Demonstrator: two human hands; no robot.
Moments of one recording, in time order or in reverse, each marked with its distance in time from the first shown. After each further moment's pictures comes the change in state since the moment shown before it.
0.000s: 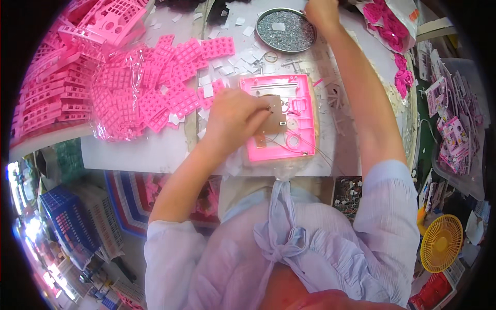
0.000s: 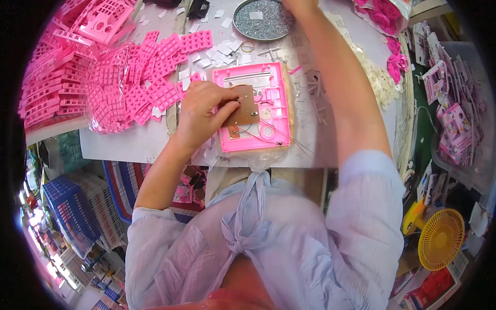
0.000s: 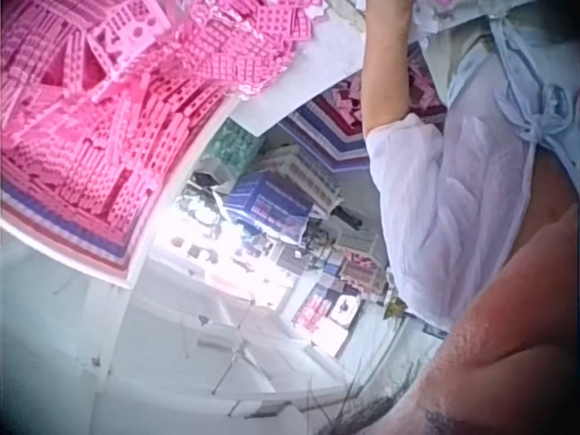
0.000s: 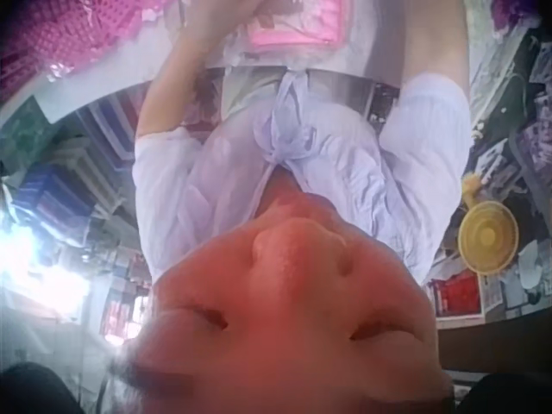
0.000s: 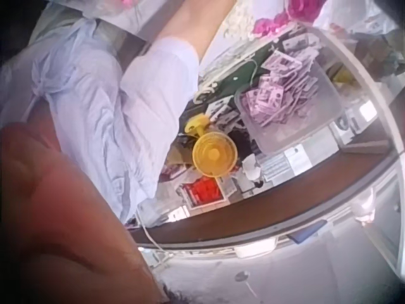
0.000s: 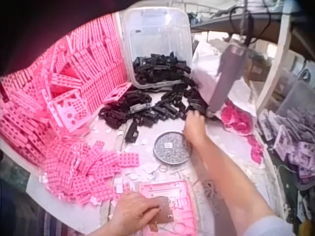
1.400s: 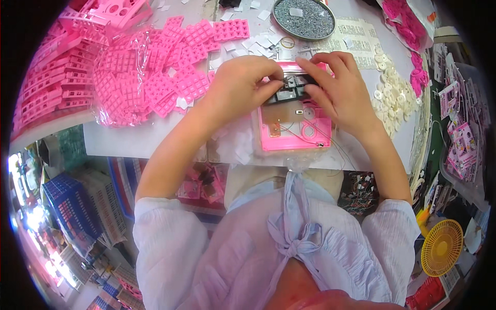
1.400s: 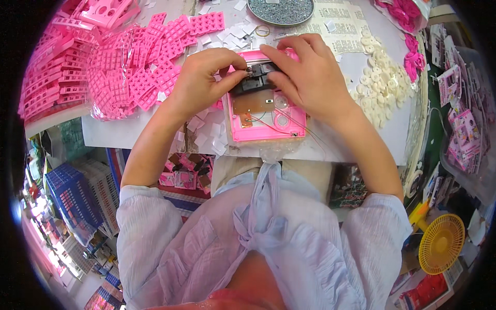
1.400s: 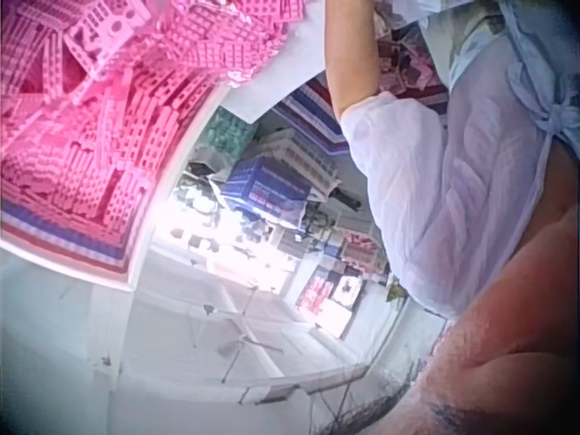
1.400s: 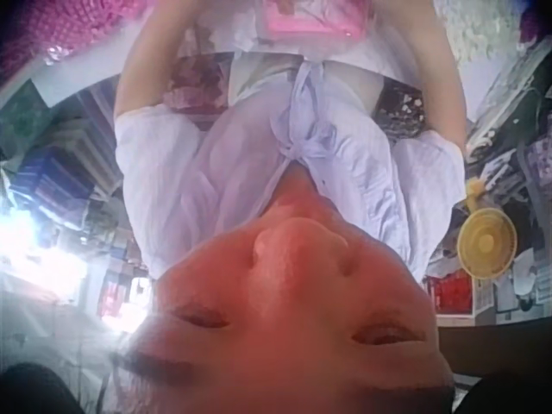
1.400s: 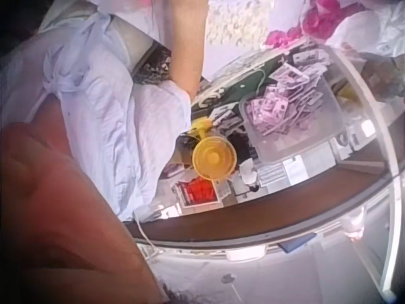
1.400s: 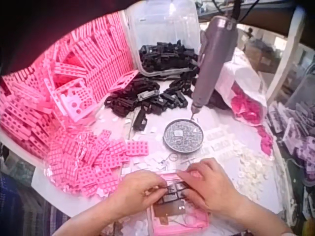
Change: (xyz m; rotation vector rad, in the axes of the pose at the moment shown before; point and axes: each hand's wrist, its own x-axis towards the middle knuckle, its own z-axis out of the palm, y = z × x) left_hand 0.025 -0.018 -0.022 -0.149 -0.176 -0.091; right_hand -0.095 -0.055 -0.257 0.711 -0.407 -0.375
